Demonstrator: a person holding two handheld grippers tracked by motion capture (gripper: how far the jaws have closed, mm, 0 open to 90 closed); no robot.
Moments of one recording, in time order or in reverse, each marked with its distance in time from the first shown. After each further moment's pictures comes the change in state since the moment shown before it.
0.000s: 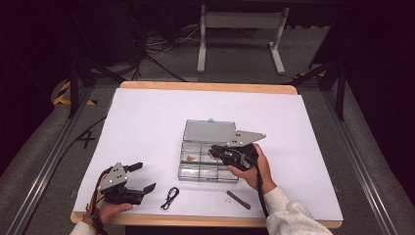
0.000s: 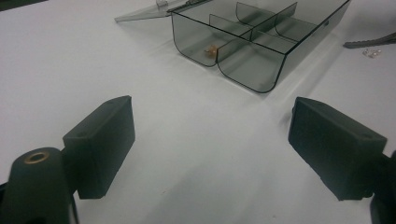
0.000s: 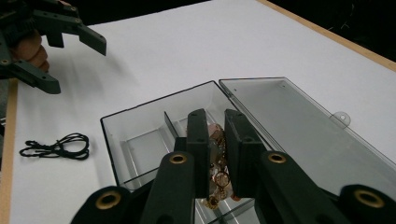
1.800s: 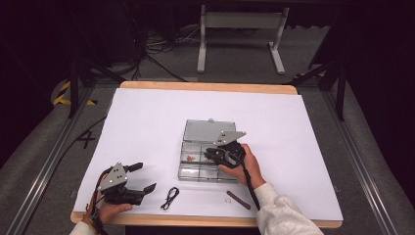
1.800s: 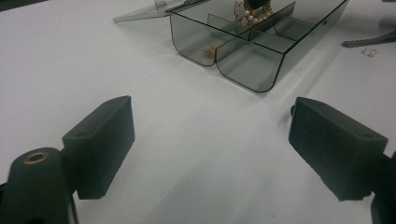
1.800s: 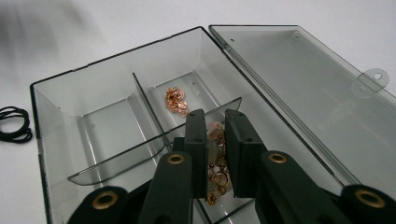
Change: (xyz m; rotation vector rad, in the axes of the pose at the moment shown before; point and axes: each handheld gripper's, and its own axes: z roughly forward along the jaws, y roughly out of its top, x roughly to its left) left arm 0.000 0.000 0.000 0.000 -0.003 0.004; right arm -0.011 -0.017 0.049 0.158 -0.017 0.021
